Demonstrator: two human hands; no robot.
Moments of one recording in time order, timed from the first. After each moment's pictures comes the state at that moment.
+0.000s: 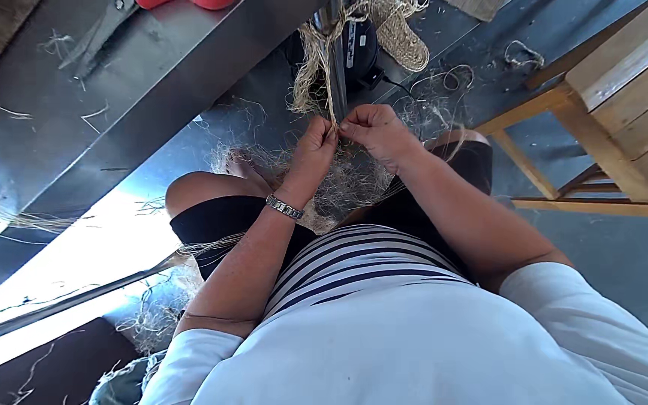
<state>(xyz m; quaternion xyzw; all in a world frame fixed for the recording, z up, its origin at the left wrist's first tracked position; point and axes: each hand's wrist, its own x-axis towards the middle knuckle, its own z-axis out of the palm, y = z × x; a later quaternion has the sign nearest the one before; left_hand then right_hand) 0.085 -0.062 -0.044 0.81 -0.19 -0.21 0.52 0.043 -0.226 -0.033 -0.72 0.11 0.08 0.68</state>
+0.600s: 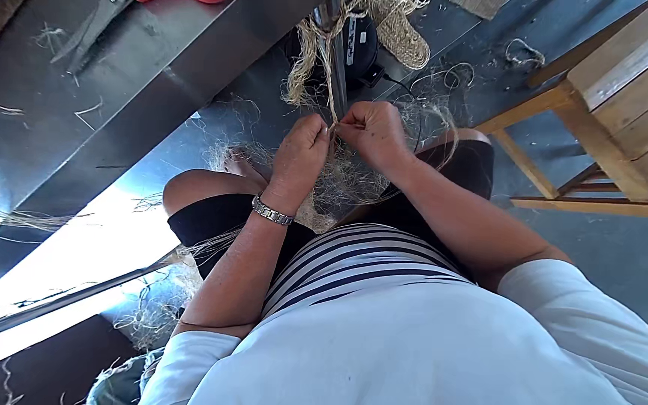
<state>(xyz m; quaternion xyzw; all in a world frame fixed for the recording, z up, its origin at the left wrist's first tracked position) 0.085 -0.050 -0.012 0.90 -0.24 -0.15 0.34 0.043 -0.217 -0.026 -0.86 0.10 0.02 0.50</state>
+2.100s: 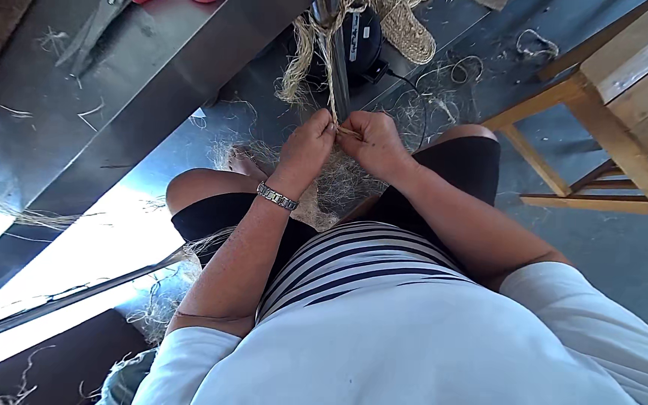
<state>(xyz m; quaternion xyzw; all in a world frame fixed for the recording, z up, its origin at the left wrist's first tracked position) 0.101 -0.063 -0.024 0.89 -0.23 -0.23 0.33 0.033 -0.217 -0.043 -0.84 0.03 0.00 0.53</state>
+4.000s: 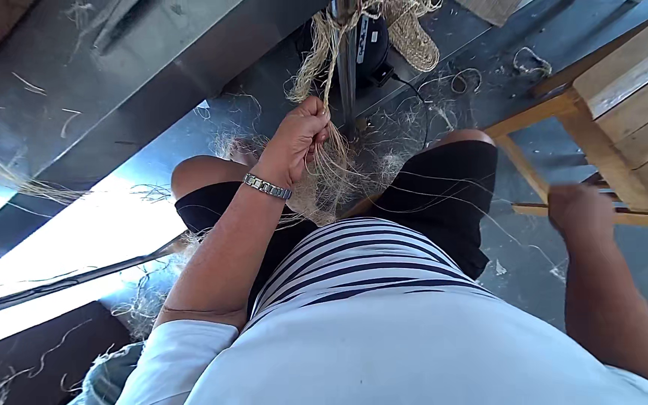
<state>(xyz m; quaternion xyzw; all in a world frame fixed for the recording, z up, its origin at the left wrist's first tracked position) 0.095 -0.043 0.007 0.68 -0.04 -0.36 0.64 -0.192 -0.423 -0.064 -0.90 0.36 0.15 0.18</state>
